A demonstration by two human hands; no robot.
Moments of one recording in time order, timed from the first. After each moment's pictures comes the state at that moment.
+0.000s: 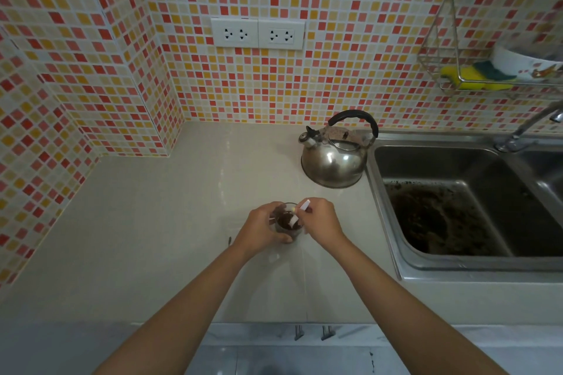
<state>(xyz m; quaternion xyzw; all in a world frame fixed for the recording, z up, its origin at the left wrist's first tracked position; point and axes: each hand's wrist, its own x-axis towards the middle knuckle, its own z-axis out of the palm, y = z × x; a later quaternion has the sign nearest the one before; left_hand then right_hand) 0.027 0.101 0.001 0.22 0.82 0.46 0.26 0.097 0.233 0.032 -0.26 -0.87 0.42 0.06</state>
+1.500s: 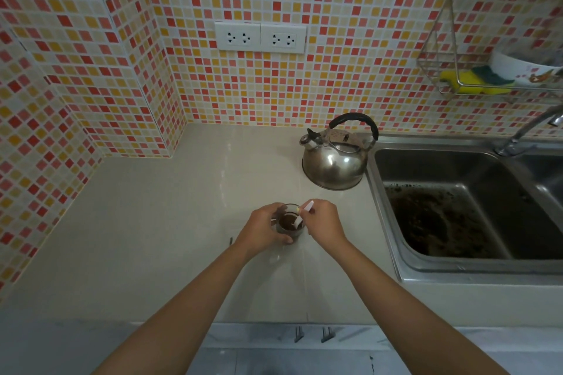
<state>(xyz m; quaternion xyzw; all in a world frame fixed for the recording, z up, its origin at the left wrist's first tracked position) 0.024 0.102 -0.003 0.25 0.83 0.44 0.24 0.099 0.233 0.028 -0.29 -0.85 0.44 0.08</state>
